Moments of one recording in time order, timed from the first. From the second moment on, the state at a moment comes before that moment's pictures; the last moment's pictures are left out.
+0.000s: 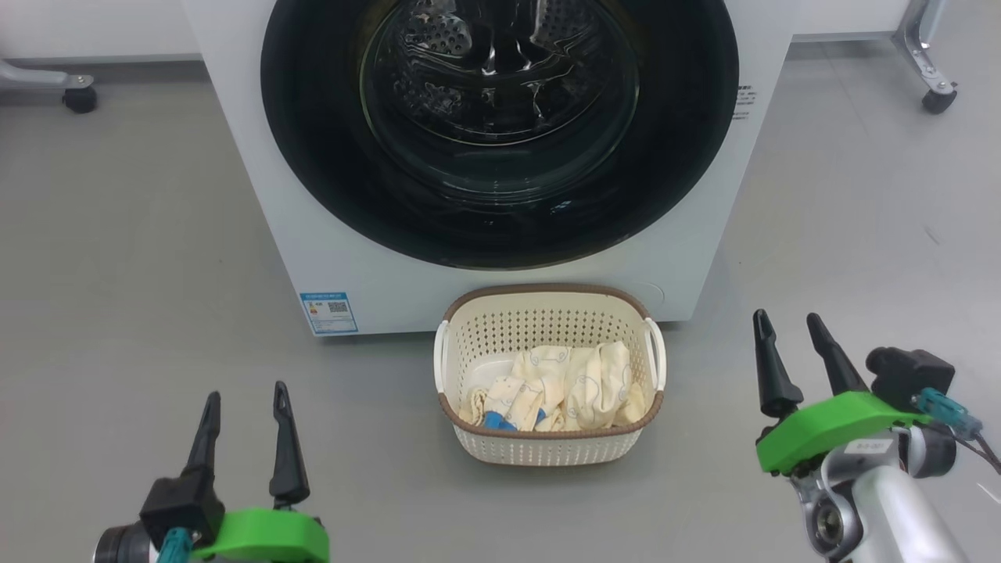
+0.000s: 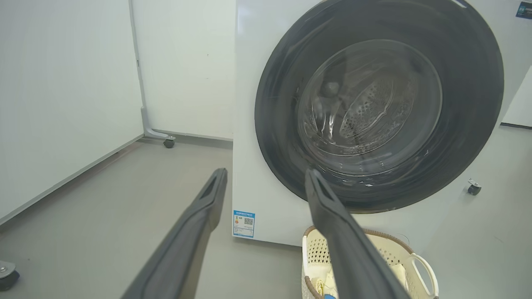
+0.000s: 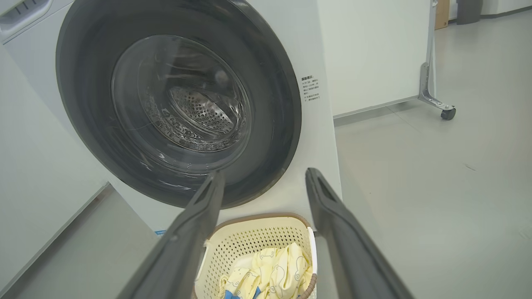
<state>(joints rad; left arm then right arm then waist) -0.02 0.04 -0.11 0.14 -0.18 0.01 -0.22 -0.16 -0.03 0.04 0.36 0.35 0.13 -0.19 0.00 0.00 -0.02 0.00</state>
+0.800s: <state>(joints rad) -0.04 0.04 -0.12 0.21 -0.07 -0.01 -0.25 -0.19 -0.03 0.07 0.40 0.23 0.13 -0.21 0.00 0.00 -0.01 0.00</state>
